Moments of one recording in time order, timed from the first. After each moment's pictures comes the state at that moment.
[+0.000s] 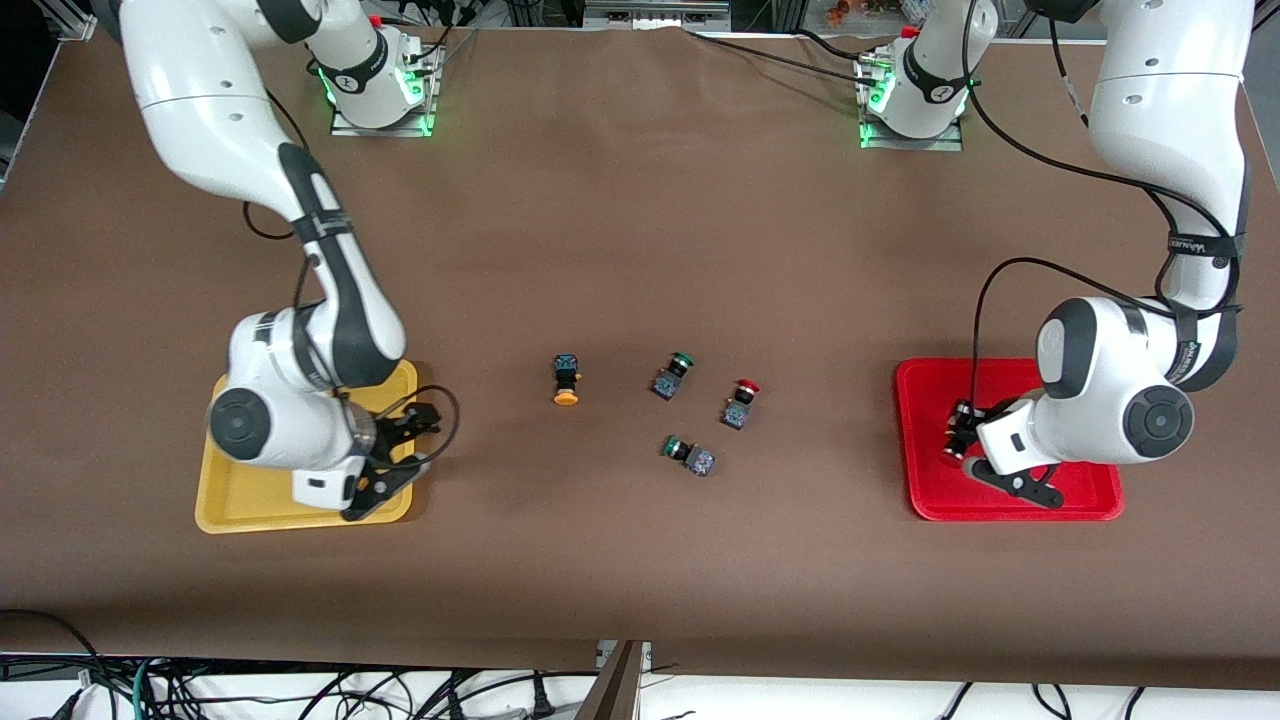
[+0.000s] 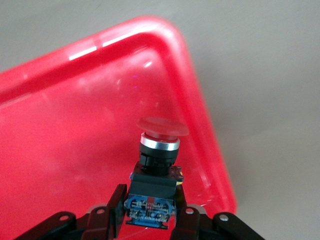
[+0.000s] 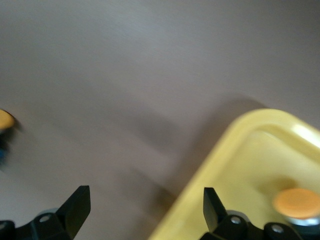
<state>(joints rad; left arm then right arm) 0.02 0.66 -0.02 -1.55 -0.03 2.01 0.36 0.26 0.81 0.01 -1.31 0.15 2.02 -0.38</state>
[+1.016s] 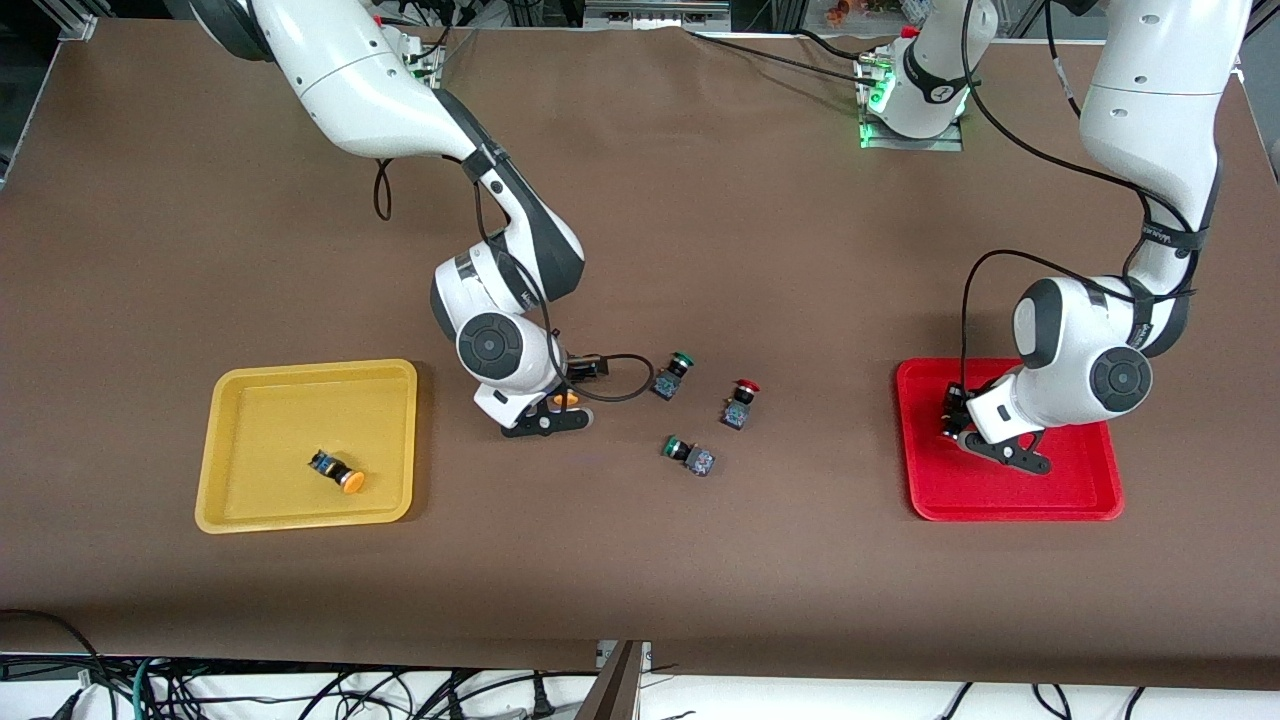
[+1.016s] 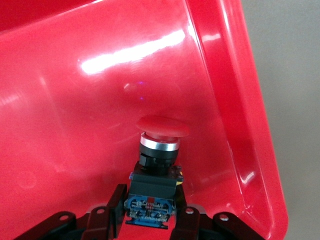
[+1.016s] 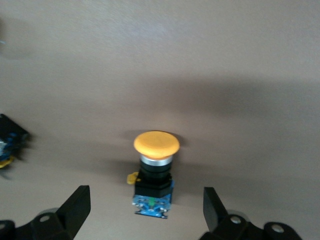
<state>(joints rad) 0.03 0.62 -0.01 -1.80 -0.03 2.28 0.35 0.50 0.83 0.07 -1.37 0.13 2.07 0.36</state>
